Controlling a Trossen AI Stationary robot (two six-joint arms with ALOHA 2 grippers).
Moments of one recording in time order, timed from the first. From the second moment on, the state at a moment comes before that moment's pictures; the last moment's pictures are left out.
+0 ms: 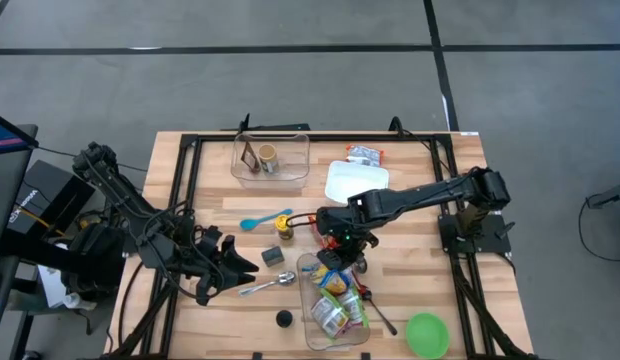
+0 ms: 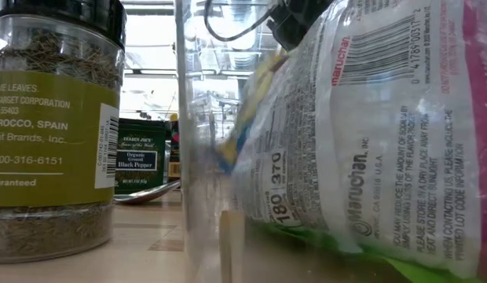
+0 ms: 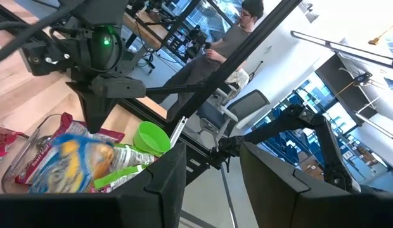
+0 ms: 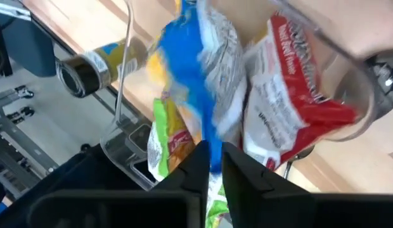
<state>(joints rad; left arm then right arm) -0.80 1.03 0.76 0.26 -0.65 -0.76 0.14 1.79 1.48 -0.89 -0.47 1.14</state>
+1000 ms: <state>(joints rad) -0.80 1.03 0.76 0.26 -0.75 -0.76 0.21 1.57 1.48 -0.82 -0.16 1.02</state>
